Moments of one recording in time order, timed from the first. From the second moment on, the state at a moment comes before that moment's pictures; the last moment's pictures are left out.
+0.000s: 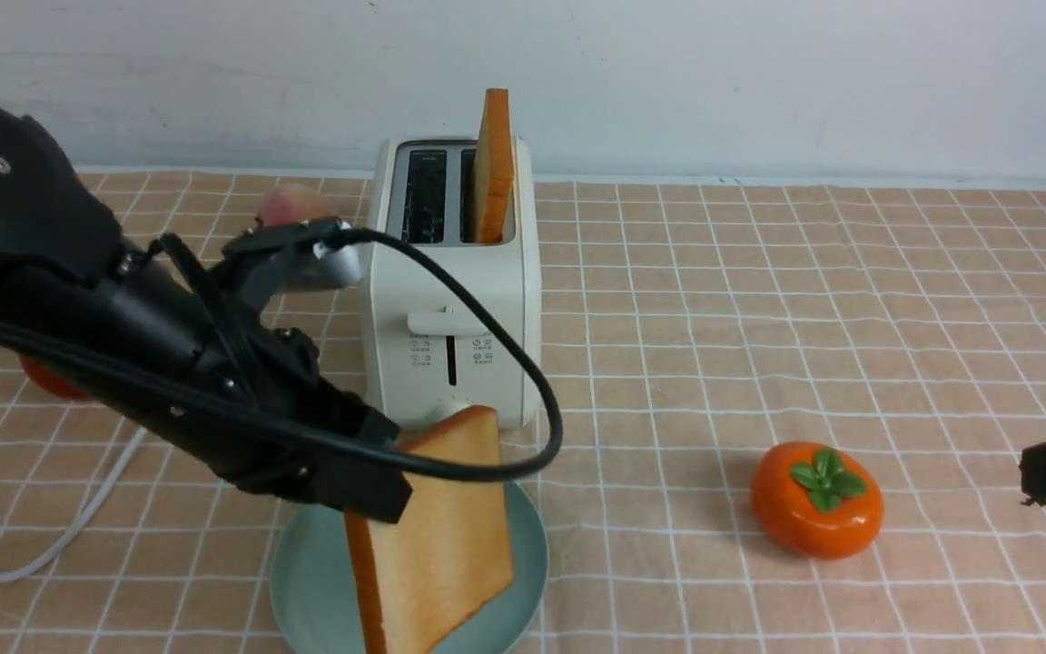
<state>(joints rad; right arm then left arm) 0.05 0.91 -0.81 0.51 0.83 -0.16 -0.26 1.46 -1.06 -0.66 0.97 0.41</state>
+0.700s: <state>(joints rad) 0.05 0.91 -0.81 0.51 0.83 -0.16 -0.26 1.62 -1.05 -0.54 0.87 0.41</state>
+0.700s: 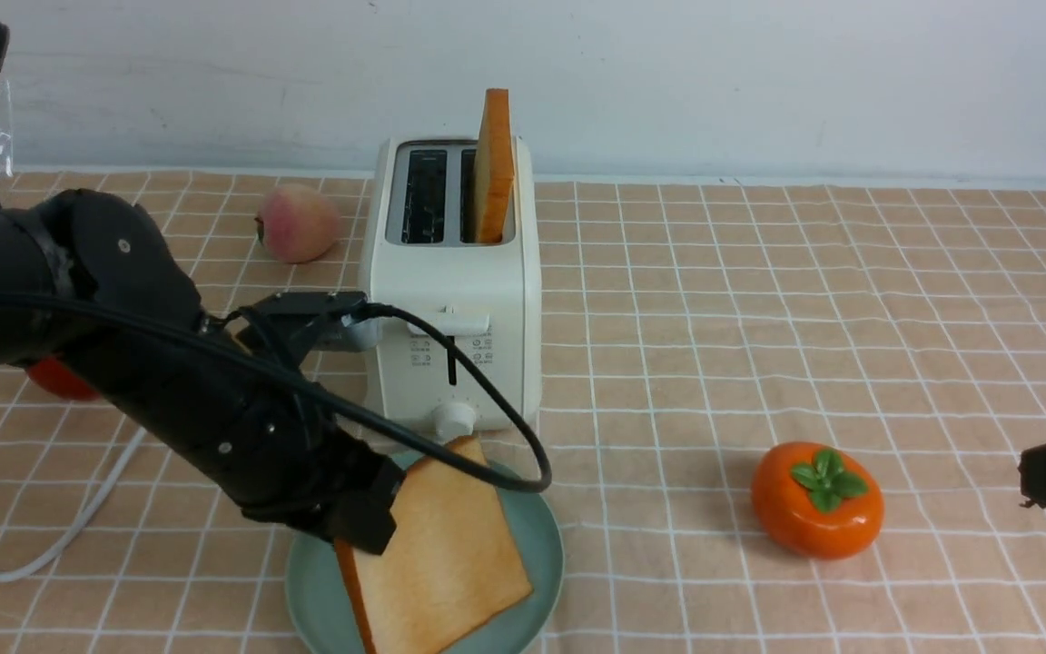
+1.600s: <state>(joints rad) 0.45 1.61 -1.74 0.32 1.01 -0.07 -0.26 1.10 -1.23 0.02 1.09 -0.19</state>
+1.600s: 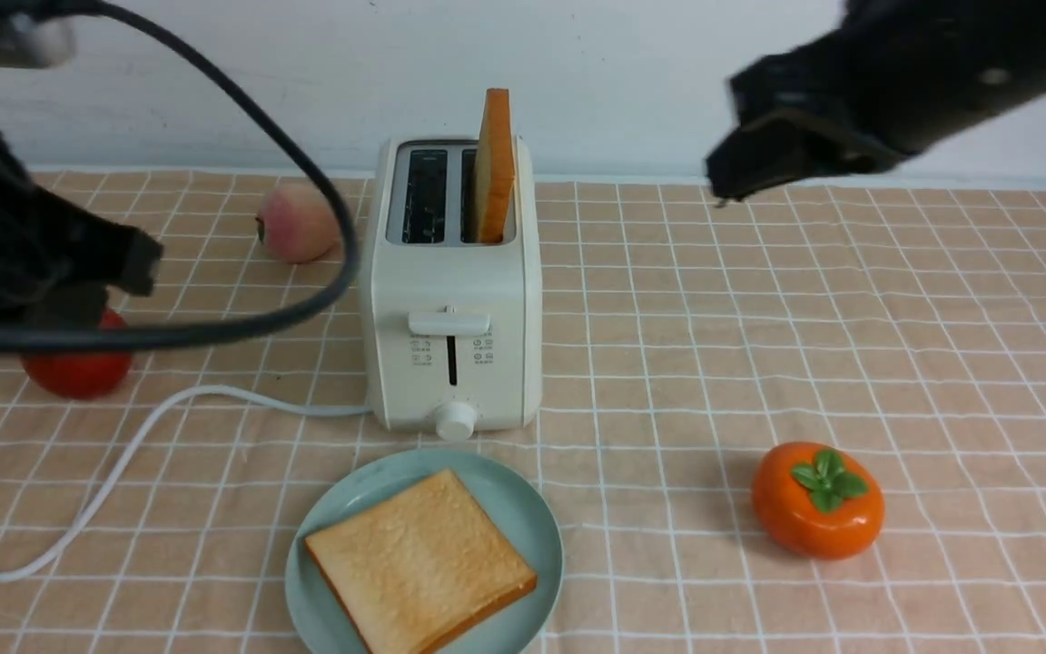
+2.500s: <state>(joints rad) 0.50 2.12 -2.32 0.17 0.94 0.07 -0.26 0.22 -0.63 -0.01 1.05 -0.35</state>
